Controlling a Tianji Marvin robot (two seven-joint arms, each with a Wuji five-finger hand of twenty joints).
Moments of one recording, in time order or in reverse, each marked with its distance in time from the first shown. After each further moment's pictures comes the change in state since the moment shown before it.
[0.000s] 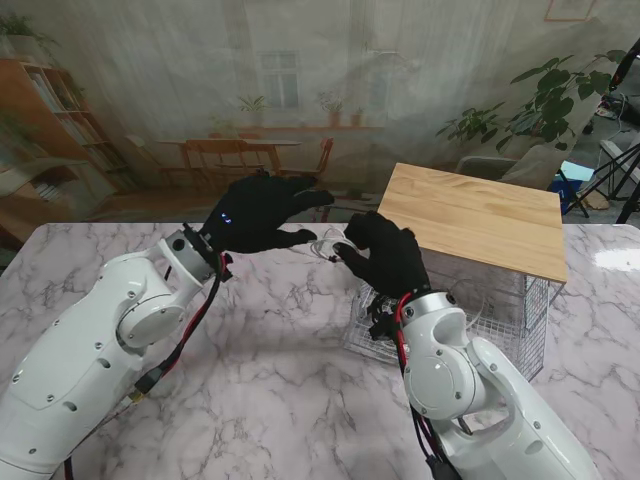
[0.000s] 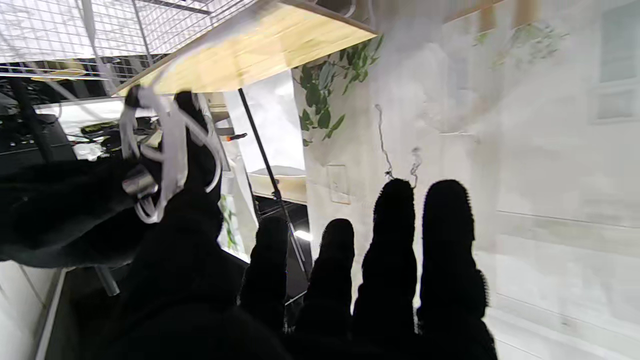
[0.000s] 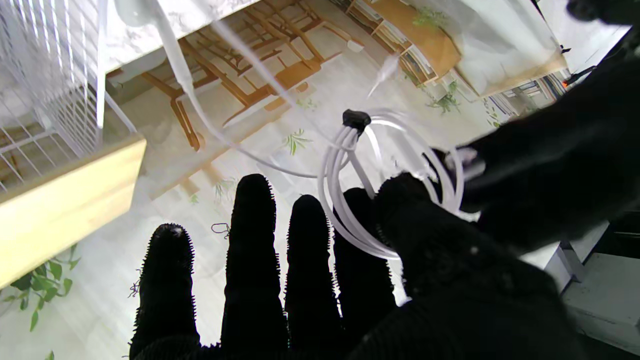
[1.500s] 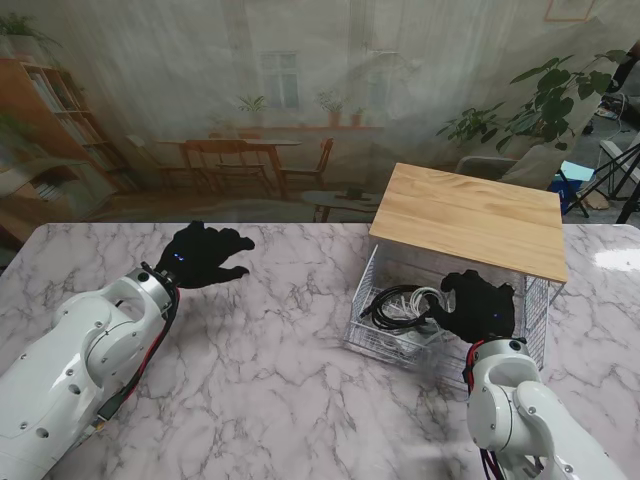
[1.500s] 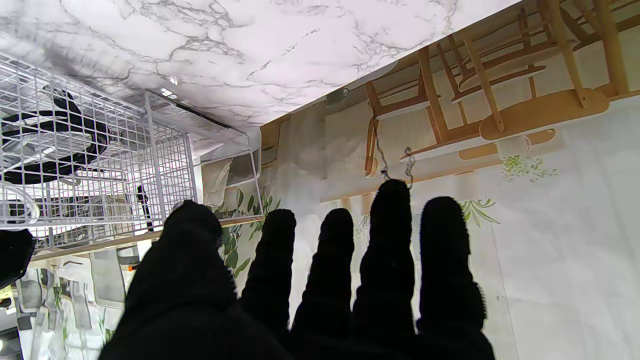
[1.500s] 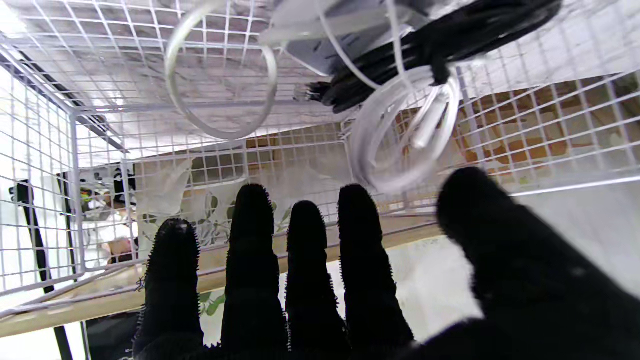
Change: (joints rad) left arm 0.143 0.047 -0.139 0.113 0.074 0.109 -0.176; right arm -0.212 0.053 0.234 0.148 -0.384 0.108 0.042; left_hand -0.012 0.077 -0.013 0.000 0.061 0.045 -0.046 0.125 0.051 -0.011 0.005 0.150 -0.031 -0.022 0.037 0.089 -0.135 -0.014 0.042 0.077; right_hand -0.305 -0.106 0.050 0.099 -0.050 -0.048 -0.636 -0.284 -0.032 0.003 -0.280 -0.256 -0.014 0.006 -0.210 -0.132 0.032 -0.036 0.042 0.001
